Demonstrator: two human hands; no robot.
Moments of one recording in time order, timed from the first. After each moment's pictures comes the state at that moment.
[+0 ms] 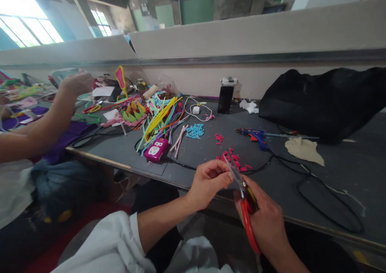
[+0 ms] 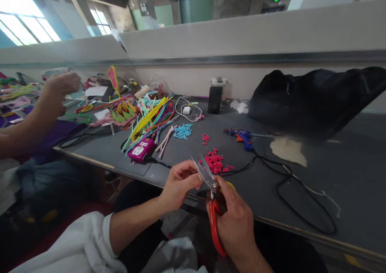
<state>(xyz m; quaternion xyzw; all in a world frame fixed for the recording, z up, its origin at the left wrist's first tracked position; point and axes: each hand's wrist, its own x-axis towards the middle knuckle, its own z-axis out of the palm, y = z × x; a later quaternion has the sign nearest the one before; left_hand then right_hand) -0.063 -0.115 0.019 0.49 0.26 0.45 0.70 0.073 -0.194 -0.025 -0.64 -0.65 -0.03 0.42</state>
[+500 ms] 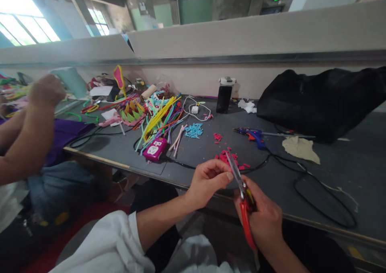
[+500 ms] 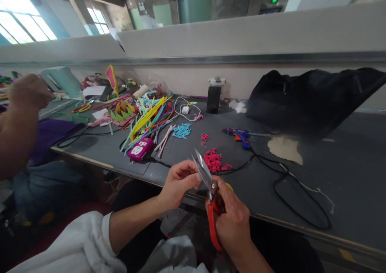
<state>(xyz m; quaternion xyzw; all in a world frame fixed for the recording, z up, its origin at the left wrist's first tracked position) -0.064 -0.116 0.018 0.49 0.25 0.45 0.70 0.073 -0.198 -0.027 -0.64 -0.62 -0.01 0.45</state>
